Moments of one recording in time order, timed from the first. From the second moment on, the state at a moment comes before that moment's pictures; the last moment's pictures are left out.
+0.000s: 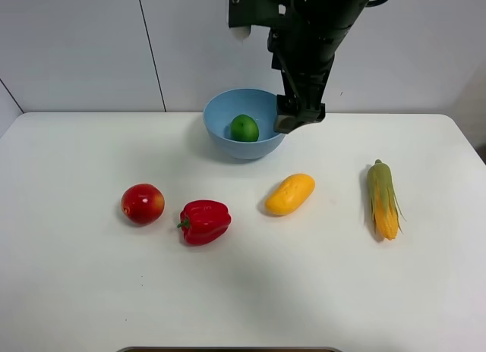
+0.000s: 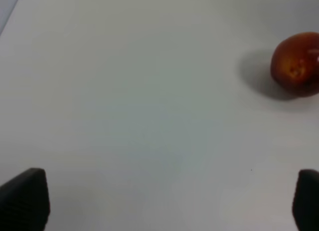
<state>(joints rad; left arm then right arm) -0.03 0.00 -0.44 0.08 1.09 -0.06 0.65 1.73 -1.68 -0.02 1.22 -0.90</state>
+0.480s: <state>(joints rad) -0.03 0.00 -0.44 0.08 1.09 -0.06 0.55 1.73 -1.48 -0.09 1.22 -1.00</state>
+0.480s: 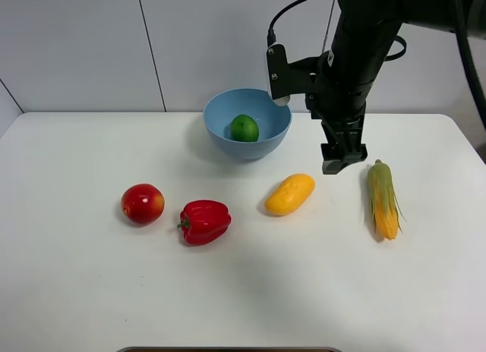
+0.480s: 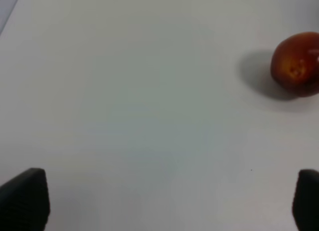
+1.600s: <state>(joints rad) -0.03 0.00 -0.44 0.08 1.09 -0.06 0.54 1.92 -1.43 -0.17 1.00 -1.08</state>
